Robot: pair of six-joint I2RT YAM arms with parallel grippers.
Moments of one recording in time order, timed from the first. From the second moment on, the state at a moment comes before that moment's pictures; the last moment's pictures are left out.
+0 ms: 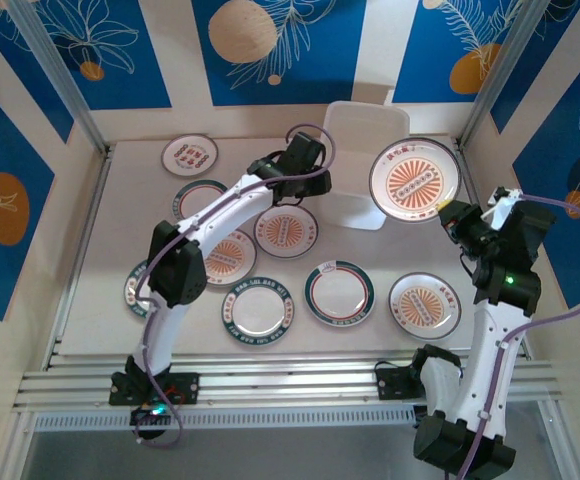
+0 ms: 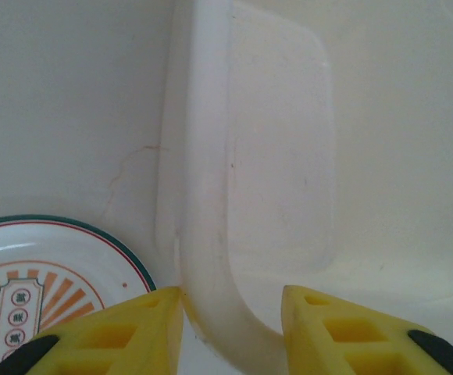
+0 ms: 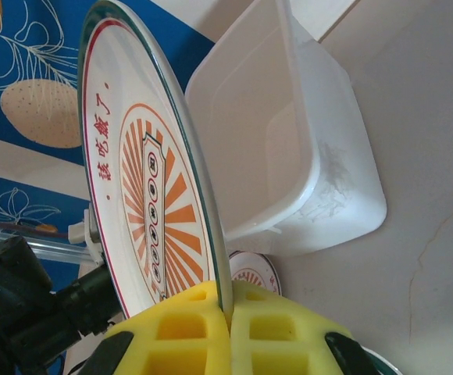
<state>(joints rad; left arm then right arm) -0.74 2.16 2.08 -0.70 -0.05 -0.69 -0.42 0.79 1.00 -0.67 -0.64 0.71</state>
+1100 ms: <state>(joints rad) -0.75 2.33 2.39 -0.91 -0.14 -0.49 -0.41 0.81 1.03 -0.67 -0.65 0.71</state>
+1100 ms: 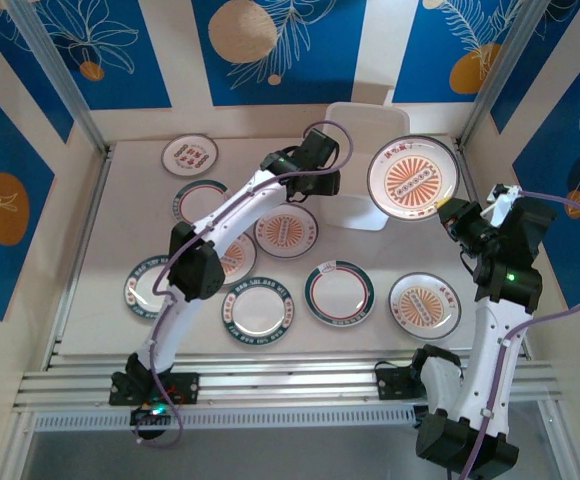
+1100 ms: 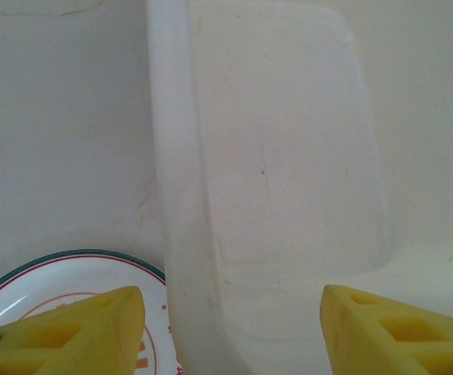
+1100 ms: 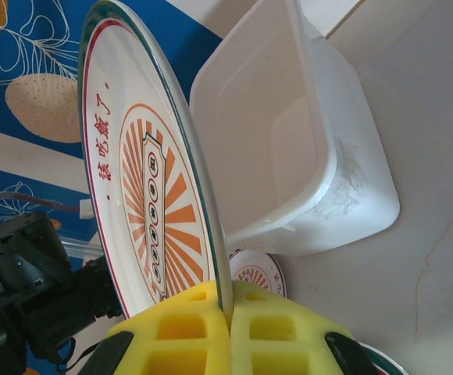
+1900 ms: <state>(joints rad) -0.79 2.11 2.03 -0.80 0.00 -0.84 -0.40 0.78 1.00 -0.63 -0.66 0.72</state>
